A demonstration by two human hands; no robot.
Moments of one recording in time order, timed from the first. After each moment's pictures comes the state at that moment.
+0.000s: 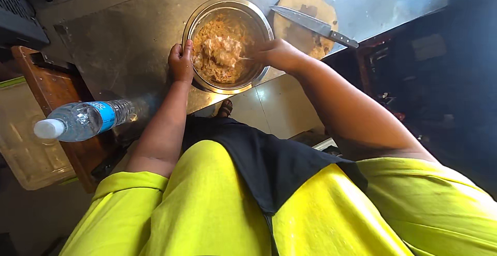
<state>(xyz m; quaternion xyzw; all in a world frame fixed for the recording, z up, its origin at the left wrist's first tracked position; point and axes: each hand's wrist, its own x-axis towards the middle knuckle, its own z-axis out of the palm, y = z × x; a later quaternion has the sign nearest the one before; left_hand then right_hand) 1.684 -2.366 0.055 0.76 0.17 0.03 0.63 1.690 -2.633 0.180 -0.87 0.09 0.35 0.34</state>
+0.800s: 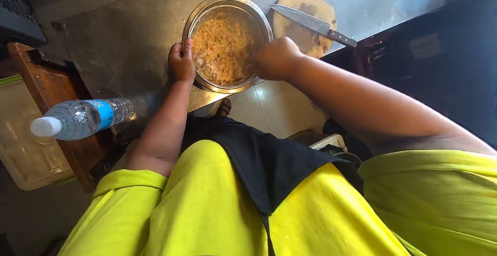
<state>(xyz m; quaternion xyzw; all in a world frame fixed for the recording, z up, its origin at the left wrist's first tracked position) 1.680 -2.370 0.053 0.78 0.17 0.05 0.60 1.682 -2.602 0.200 -0.90 -0.23 0.34 -0.15</state>
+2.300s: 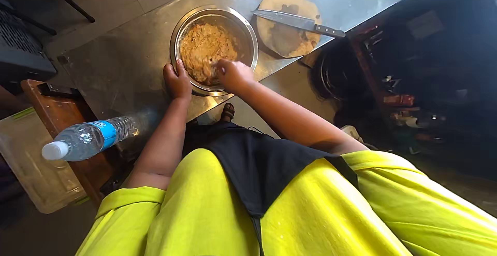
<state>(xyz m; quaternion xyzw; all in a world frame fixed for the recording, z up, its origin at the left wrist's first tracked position) 1.666 -2.377 0.056 0.84 0.20 0.02 0.50 1.653 -2.548 0.162 -0.94 0.06 0.28 0.19</state>
